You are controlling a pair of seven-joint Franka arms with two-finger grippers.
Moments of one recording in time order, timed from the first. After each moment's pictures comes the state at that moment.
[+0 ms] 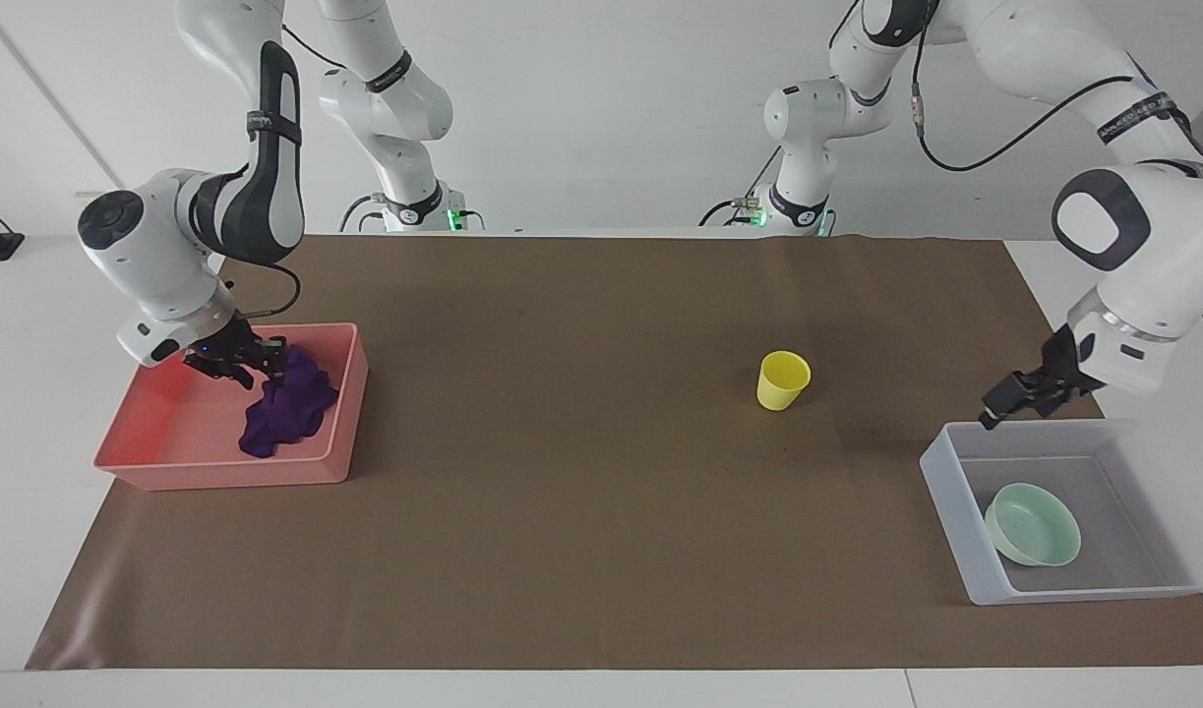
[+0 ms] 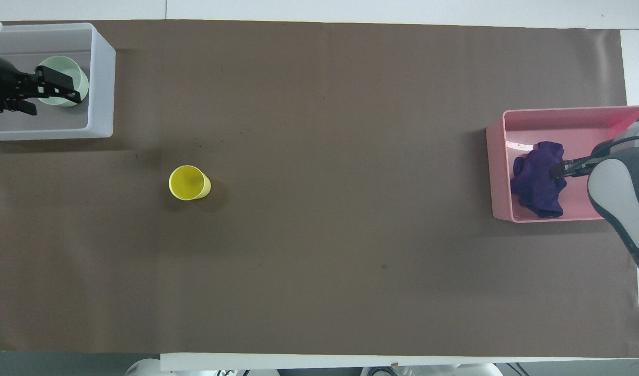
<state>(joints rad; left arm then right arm) -0.05 0.23 -0.01 -1.64 -0.11 1.83 -0.10 -0.29 0.07 0.04 -2.13 0.01 2.15 -0.33</state>
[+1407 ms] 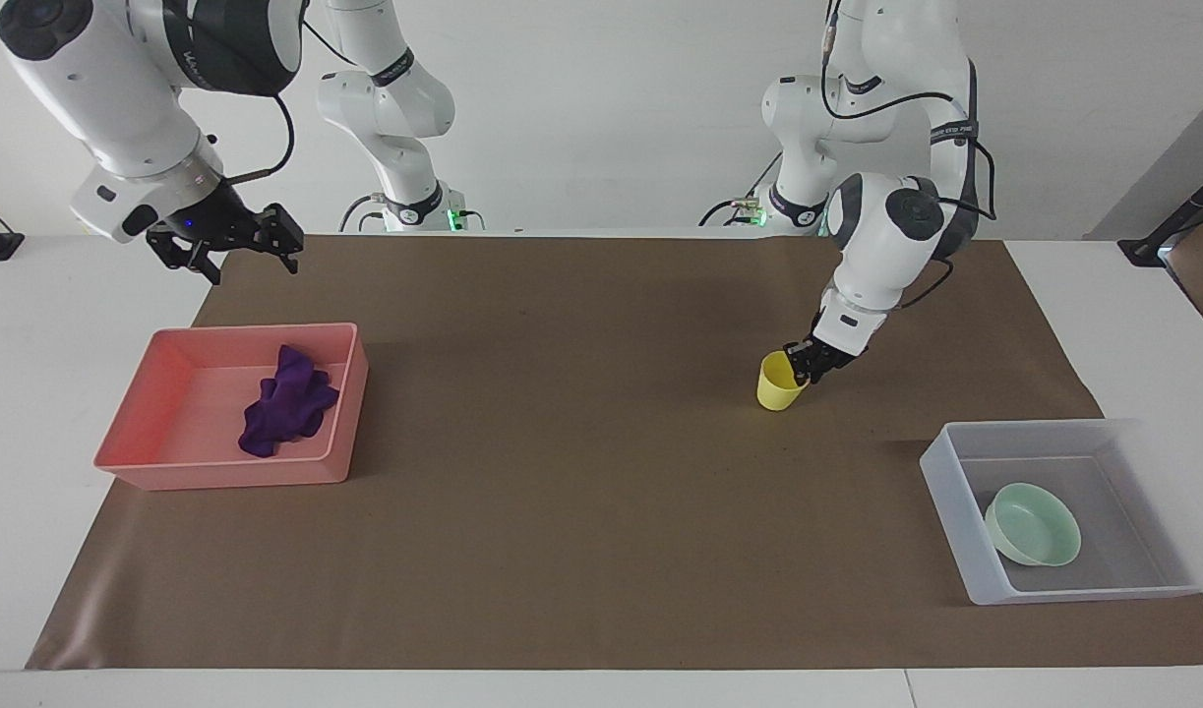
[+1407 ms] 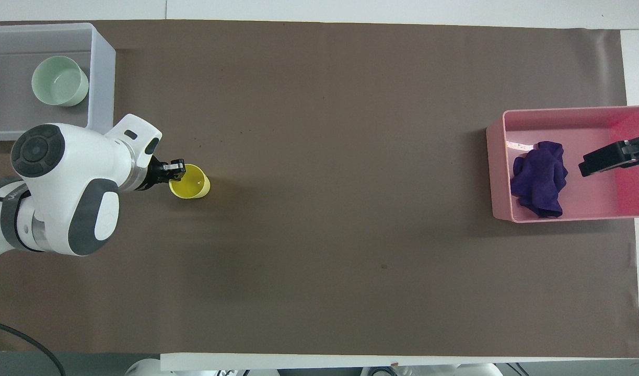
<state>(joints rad) -0.31 0.01 -0.01 -2.19 -0.11 2.27 -0.42 -0.15 -0.06 0.06 -1.67 -0.03 1.49 -0.26</state>
